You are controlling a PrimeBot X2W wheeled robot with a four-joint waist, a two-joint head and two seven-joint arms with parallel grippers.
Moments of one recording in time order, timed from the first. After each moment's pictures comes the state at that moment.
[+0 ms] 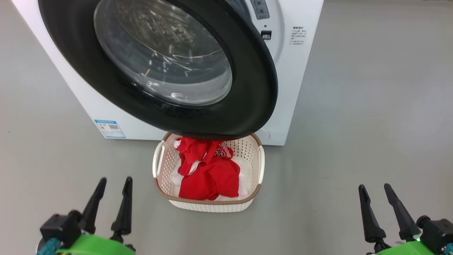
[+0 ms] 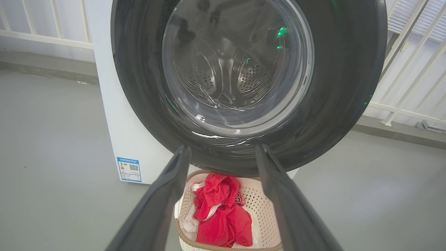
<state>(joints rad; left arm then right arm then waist) -0.16 0.14 -0.07 0.32 -0.42 -0.13 -0.26 0.11 -0.05 -0.06 0.14 0.38 0.12 -0.26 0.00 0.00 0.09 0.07</state>
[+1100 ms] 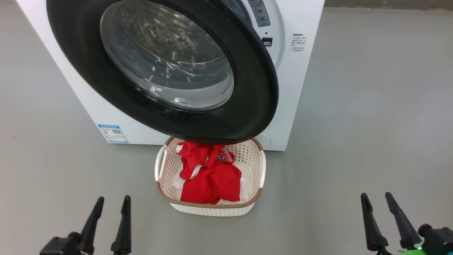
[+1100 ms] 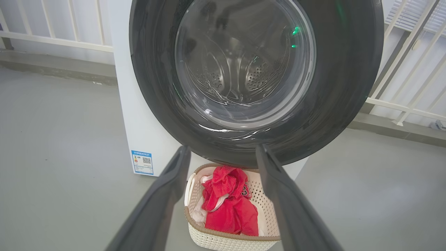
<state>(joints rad) -0.02 0.10 0.00 0.23 -0.34 -0.13 -0.26 0.16 -0.05 -0.07 0.12 0.37 0.12 -0.26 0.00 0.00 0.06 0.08</state>
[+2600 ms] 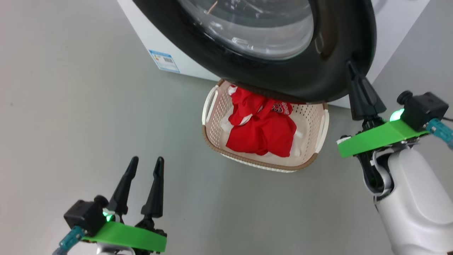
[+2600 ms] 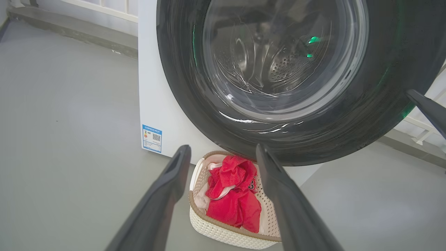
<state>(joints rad) -0.17 0.04 -0.13 0.20 -0.44 -0.13 -0.26 -0.50 -0.10 0.09 0.36 0.41 0.12 -0.26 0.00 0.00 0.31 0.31</state>
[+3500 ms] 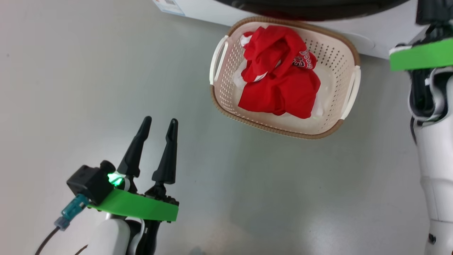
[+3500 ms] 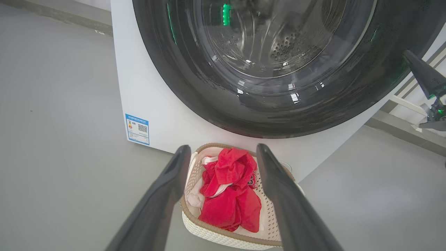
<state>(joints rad) -0.33 0.03 -0.20 0.18 -0.50 -0.13 -0.26 -0.81 -0.13 -0.06 0.35 0.37 0.13 -0.26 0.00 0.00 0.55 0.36</state>
